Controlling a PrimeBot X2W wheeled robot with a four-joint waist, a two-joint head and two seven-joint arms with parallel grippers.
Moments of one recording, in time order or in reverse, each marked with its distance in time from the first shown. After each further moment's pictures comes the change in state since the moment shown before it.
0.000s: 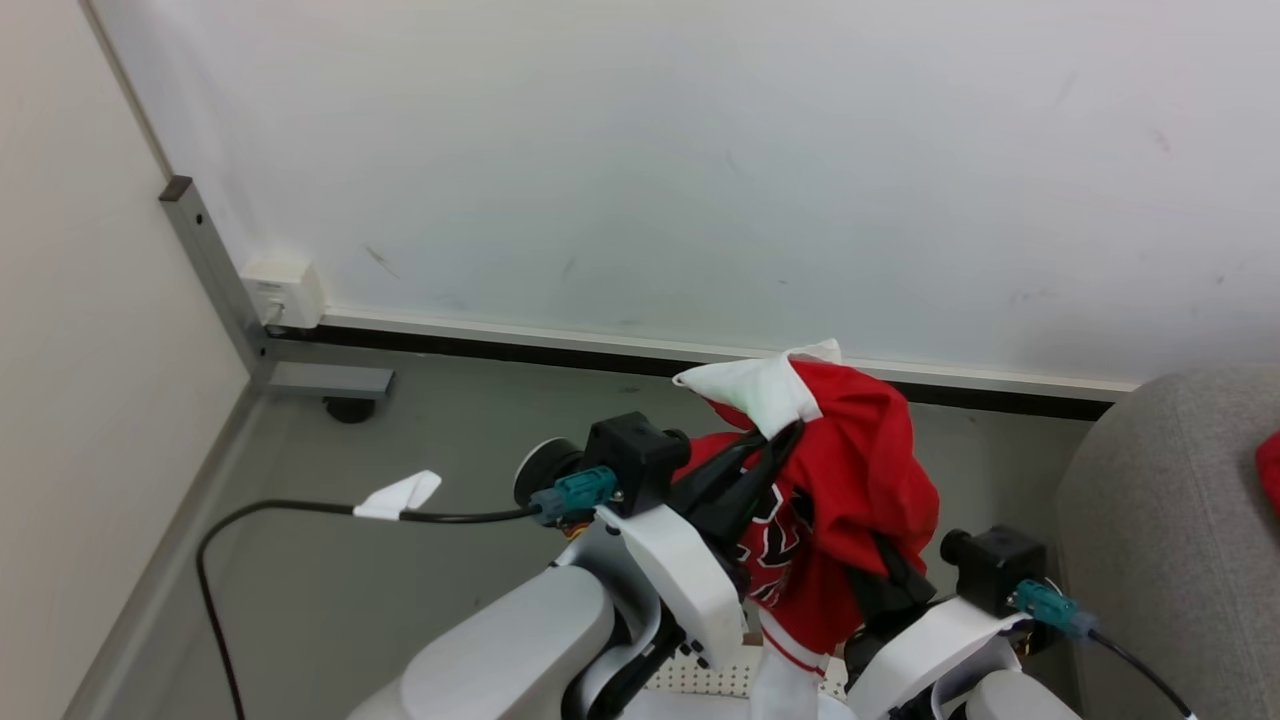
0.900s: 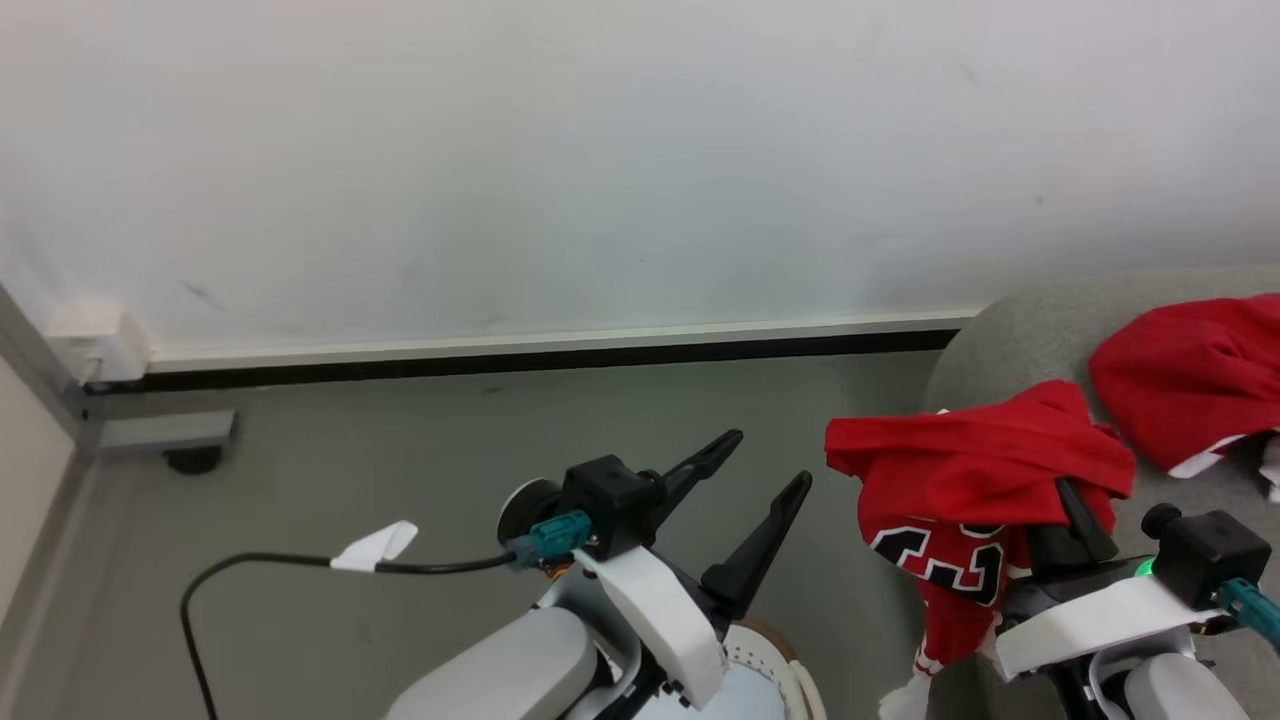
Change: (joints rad) left arm 0.064 0.034 -0.006 -0.029 -0.011 0.013 -0.039; right arm 0.124 -0.080 -0.337 -0.250 -0.124 0.000 0.000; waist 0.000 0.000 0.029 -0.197
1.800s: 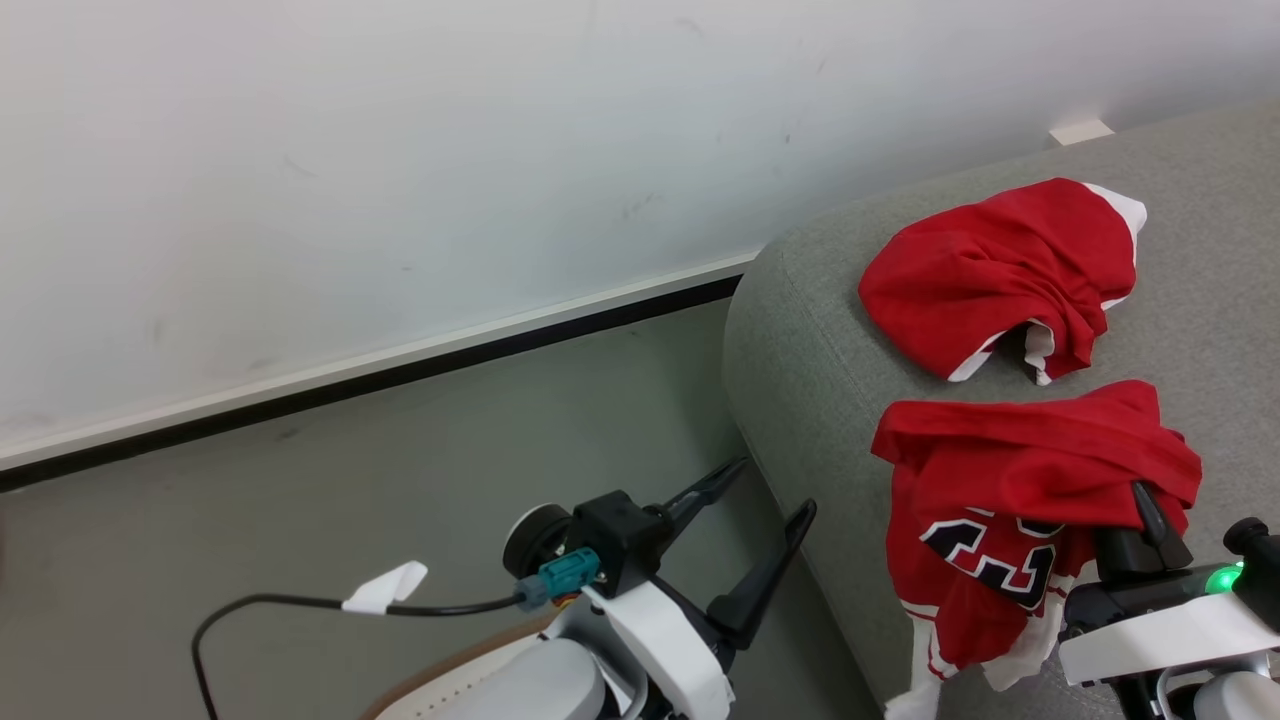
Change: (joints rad) left arm 0.068 -0.032 0.041 0.015 0.096 -0.027 -0.028; right arm 0.073 -0.067 -0.074 -0.124 0.005 0.000 0.000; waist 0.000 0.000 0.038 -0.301
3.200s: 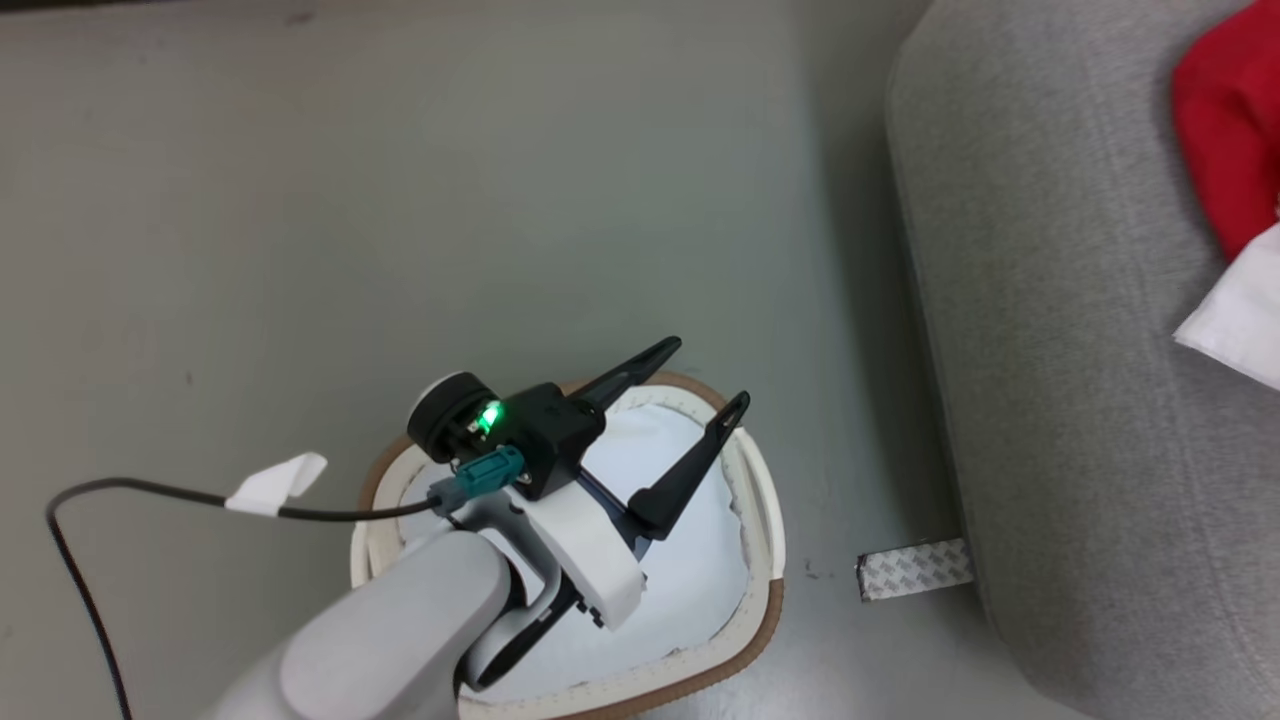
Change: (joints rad) left arm -0.140 0.178 0.036 -0.140 0.071 -0.024 0.096; right arm -0.652 -0.427 -0.383 0.403 -0.191 0.000 0.305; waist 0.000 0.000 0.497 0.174
